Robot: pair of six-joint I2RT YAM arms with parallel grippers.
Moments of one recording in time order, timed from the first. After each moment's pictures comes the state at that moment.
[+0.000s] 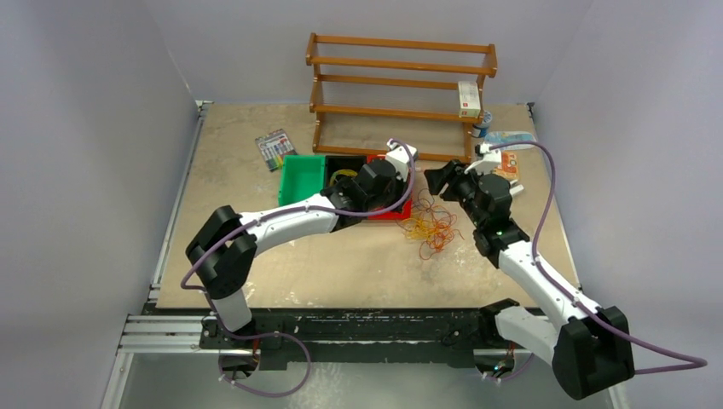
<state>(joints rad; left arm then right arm) -0.91 1.74 1.24 0.03 -0.06 -0.32 0.31 1.02 0.60 0.25 0.00 0.49</state>
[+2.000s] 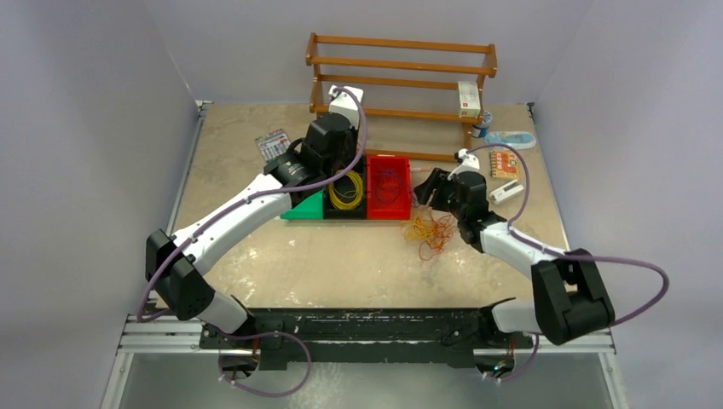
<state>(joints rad) -0.75 1.52 1.45 -0.29 -0.43 -0.16 0.31 1.36 0.58 0.31 -0.01 0.54</state>
